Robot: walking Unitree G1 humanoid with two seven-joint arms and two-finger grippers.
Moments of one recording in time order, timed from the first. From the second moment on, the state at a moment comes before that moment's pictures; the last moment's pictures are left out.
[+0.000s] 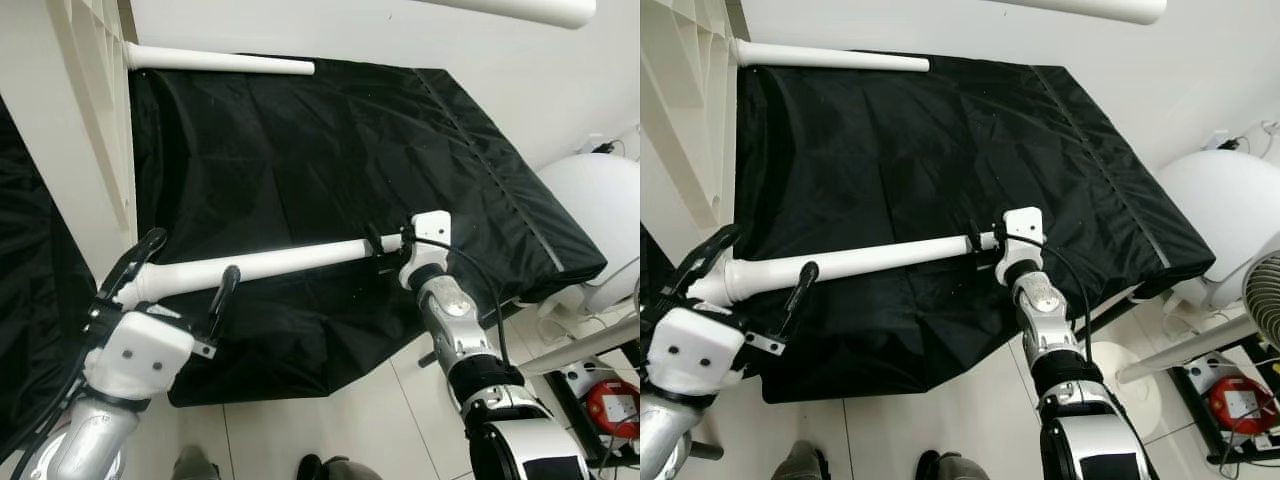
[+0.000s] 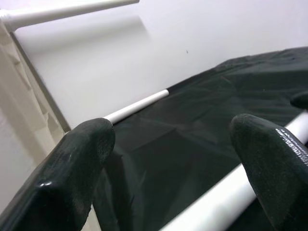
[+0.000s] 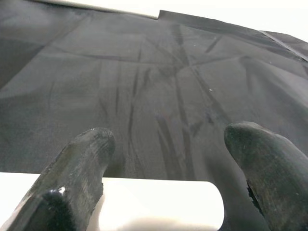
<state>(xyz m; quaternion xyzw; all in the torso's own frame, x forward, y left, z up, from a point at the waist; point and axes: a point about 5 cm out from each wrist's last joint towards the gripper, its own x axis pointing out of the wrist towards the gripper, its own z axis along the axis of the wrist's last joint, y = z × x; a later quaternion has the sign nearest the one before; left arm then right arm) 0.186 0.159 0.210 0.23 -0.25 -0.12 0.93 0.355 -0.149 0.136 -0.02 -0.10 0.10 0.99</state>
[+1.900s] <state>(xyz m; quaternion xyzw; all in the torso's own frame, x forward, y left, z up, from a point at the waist) 0.339 0.067 0.191 0.13 -0.14 -0.23 0.95 0.303 -0.180 0.141 -0.03 -0.17 -0.12 0.98</state>
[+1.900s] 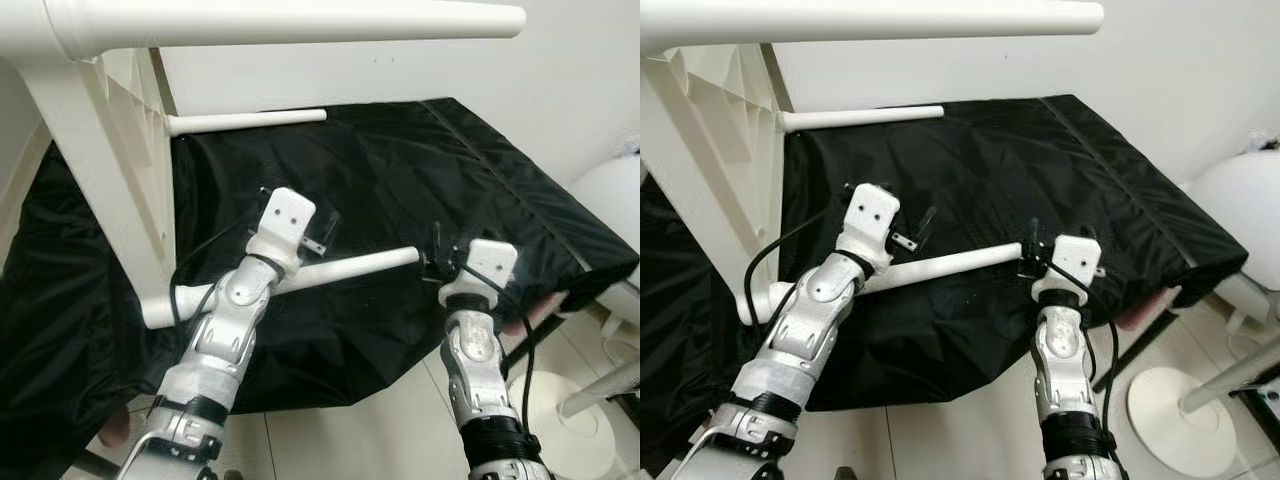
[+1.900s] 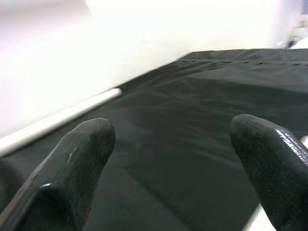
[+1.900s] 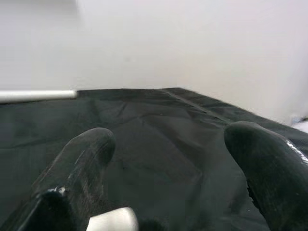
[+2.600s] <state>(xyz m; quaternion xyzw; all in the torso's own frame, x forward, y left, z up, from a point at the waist) 0.312 0.031 0.174 0.12 -0.15 -0.33 0.92 0.301 -0.175 0.140 -0.03 -0.16 -0.11 0.98</state>
